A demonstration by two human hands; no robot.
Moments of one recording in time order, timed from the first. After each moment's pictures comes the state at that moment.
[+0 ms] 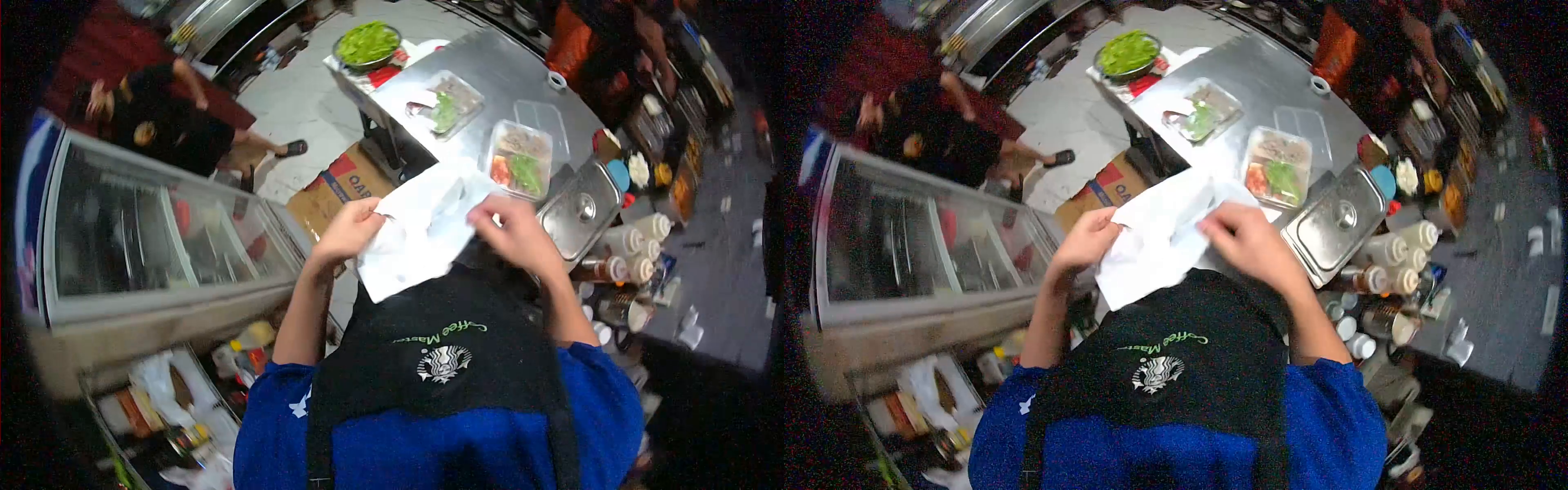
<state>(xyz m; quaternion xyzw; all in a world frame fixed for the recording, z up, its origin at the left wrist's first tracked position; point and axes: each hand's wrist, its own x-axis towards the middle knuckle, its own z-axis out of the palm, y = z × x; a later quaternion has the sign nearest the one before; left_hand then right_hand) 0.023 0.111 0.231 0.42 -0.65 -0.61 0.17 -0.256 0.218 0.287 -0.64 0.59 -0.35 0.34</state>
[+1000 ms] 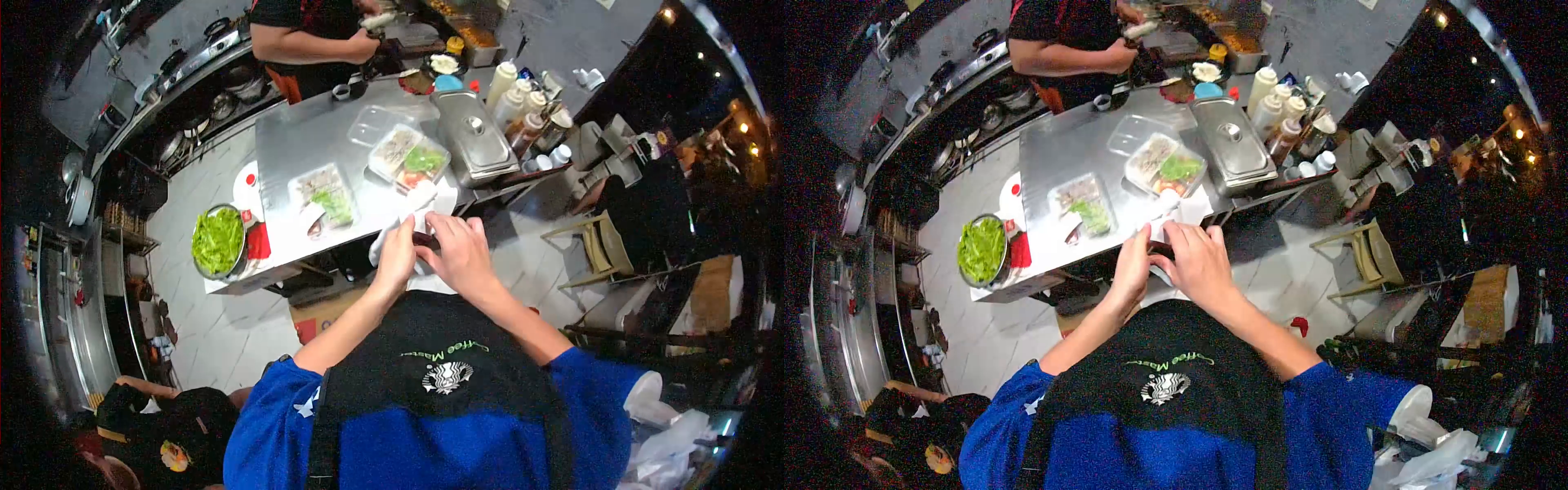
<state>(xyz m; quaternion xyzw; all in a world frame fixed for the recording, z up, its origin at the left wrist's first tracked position) -0.067 -0.047 0.223 0.12 -0.57 -0.81 -0.08 -0.063 0.083 0.278 -0.26 0.90 -0.27 -0.24</state>
